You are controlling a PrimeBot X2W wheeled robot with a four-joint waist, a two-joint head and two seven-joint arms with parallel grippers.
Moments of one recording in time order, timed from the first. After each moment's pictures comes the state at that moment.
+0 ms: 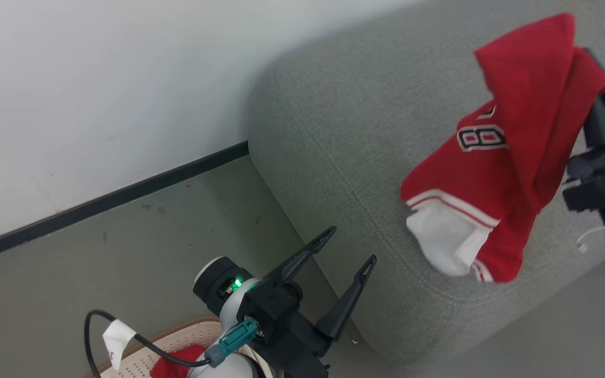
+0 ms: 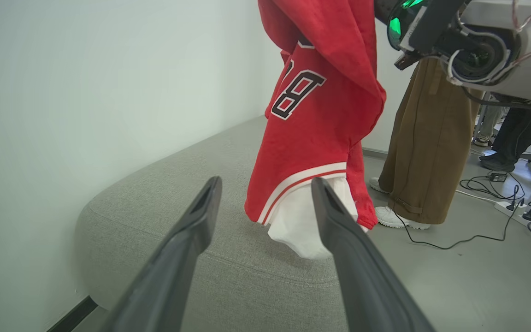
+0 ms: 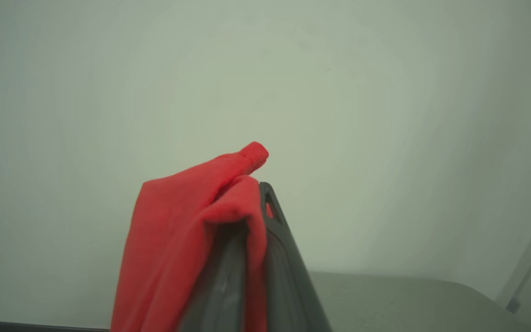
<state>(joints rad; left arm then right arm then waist) -0.43 0.12 -0.69 0.14 -0.36 -0.09 -0.14 -0.69 -0.51 0.36 0.24 0.41 0.06 -0.26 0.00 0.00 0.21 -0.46</state>
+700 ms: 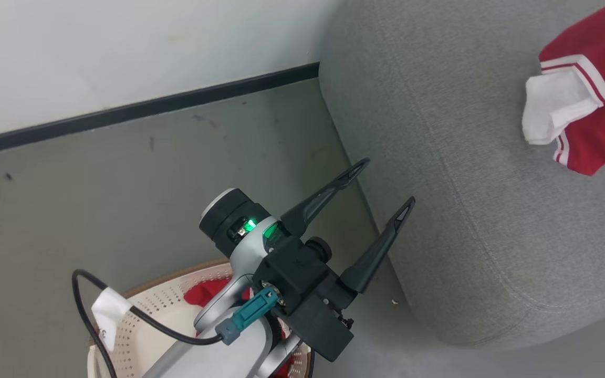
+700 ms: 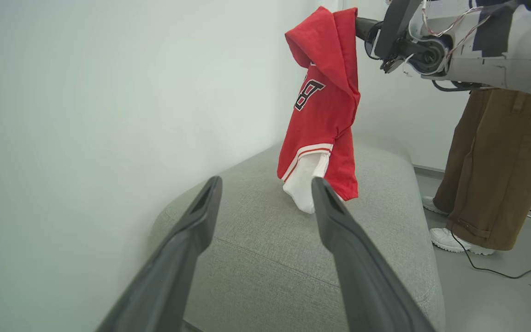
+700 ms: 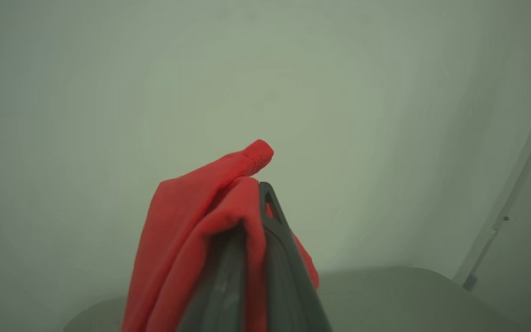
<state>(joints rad) -0.60 0.11 -0.69 0.02 -0.28 -0.07 -0.10 -1.08 -0.63 0.23 0.65 0.44 0.09 -0.26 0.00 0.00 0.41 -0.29</state>
